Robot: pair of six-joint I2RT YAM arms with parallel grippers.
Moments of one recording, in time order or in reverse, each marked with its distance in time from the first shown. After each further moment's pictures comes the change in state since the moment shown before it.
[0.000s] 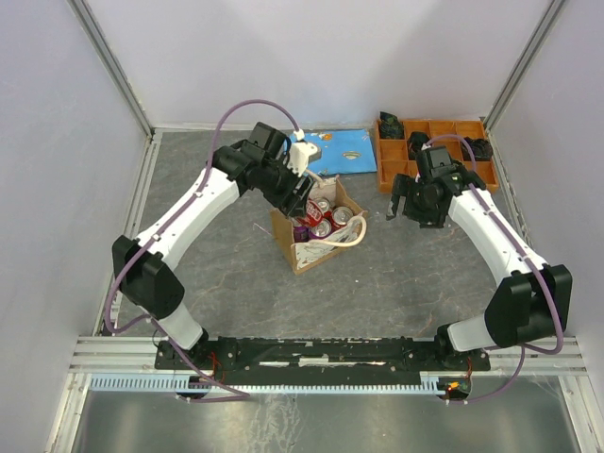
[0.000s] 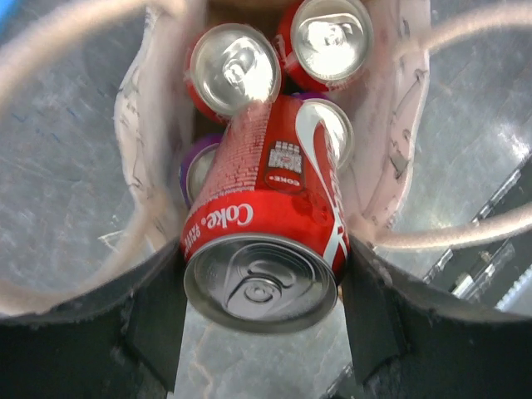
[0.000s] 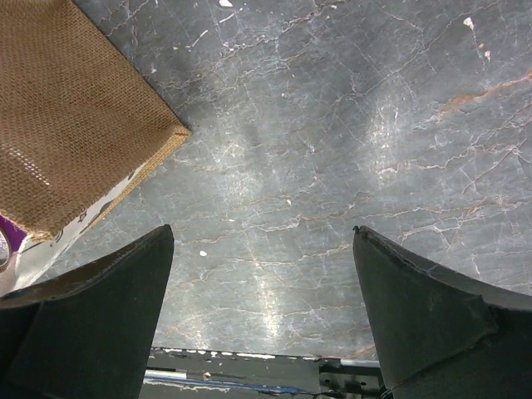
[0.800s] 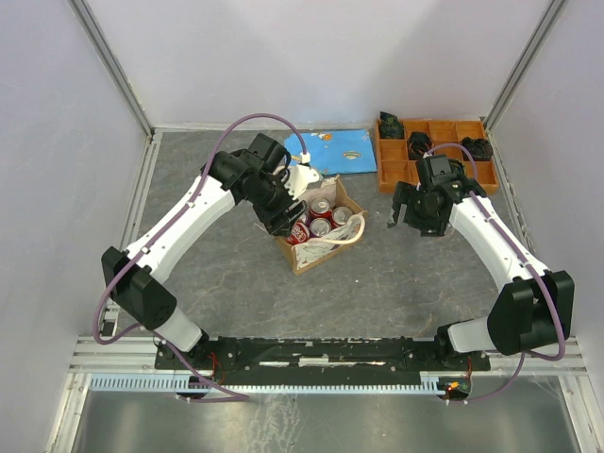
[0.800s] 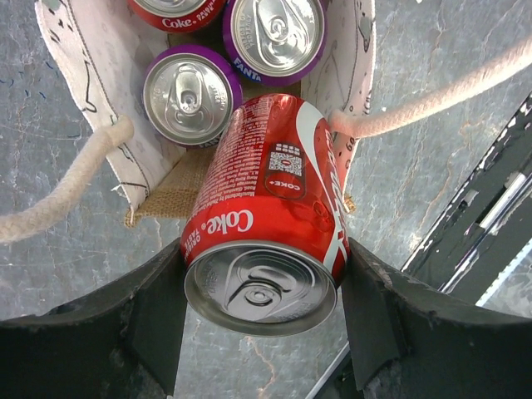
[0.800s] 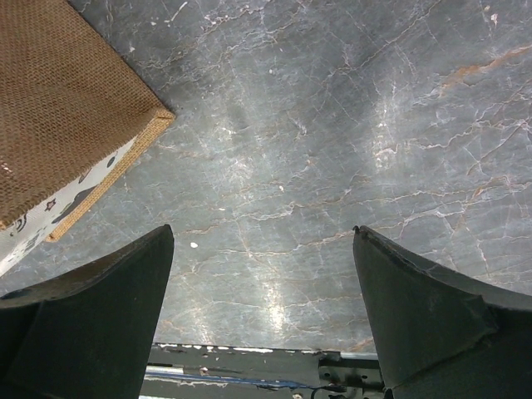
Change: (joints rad) left arm -0.060 -0.074 -0.043 -0.235 -0.064 0.249; right arm 0.000 -0.041 -0.079 0.013 -0.001 0.019
